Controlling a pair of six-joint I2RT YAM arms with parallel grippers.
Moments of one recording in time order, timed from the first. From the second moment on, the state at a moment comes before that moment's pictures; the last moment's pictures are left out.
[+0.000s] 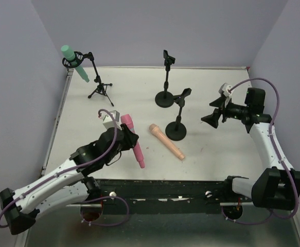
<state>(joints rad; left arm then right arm) -0.91 0.87 0.72 -0.51 -0.42 -0.99 -0.08 1.21 0.90 -0.37 -1.04 -0.64</state>
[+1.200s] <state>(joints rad) -0.91 1.41 1.71 -0.05 0.12 -0.33 0.07 1.35 1.69 -0.66 -1.44 -0.13</state>
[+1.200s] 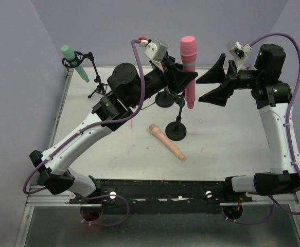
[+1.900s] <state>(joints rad) -0.93 1.53 1.74 0.11 0.17 -0.39 0.14 1.35 1.57 -0.19 -1.44 0.39</state>
